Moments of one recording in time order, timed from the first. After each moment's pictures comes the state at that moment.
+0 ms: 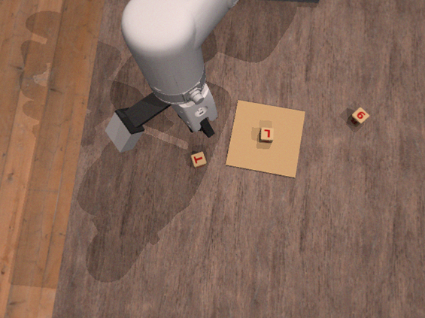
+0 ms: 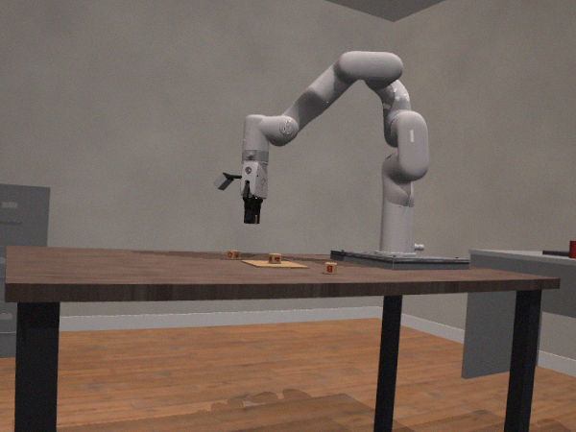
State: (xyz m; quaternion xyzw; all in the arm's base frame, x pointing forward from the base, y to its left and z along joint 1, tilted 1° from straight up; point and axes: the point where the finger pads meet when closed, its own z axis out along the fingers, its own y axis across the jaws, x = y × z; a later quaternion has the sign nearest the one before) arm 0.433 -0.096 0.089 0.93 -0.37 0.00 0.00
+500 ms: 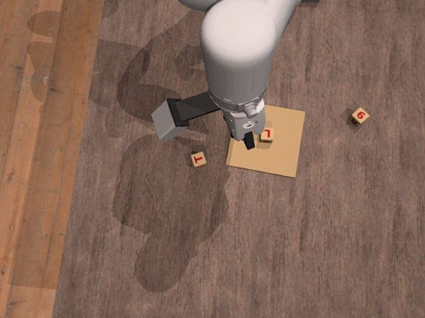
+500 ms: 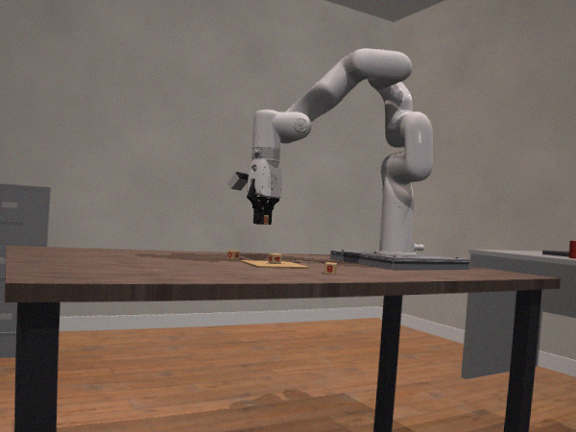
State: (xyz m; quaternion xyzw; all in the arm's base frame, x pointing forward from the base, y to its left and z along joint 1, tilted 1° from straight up) arm 0.432 -0.018 0.089 0.87 -0.50 -0.01 0.00
